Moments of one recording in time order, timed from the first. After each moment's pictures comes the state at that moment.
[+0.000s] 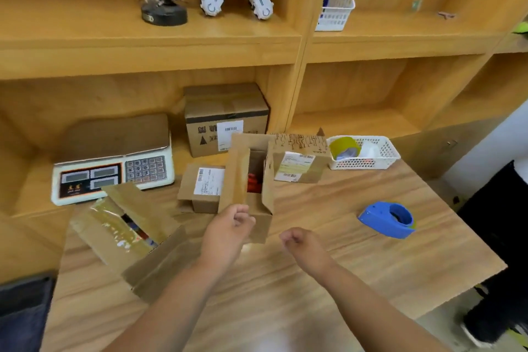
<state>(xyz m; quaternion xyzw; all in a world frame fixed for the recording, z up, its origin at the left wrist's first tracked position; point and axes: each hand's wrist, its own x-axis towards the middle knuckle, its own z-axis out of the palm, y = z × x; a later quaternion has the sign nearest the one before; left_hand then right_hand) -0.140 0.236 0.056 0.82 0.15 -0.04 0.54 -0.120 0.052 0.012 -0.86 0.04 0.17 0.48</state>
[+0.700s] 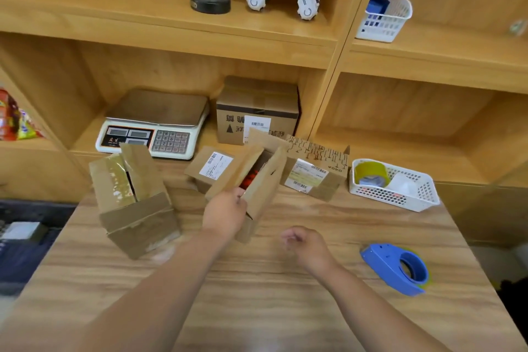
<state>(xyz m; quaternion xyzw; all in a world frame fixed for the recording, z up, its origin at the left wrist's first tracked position) -0.102 0.167 0.064 0.88 0.26 0.02 0.40 -0.057 -0.022 0.008 -0.85 -0.08 0.24 0.47</state>
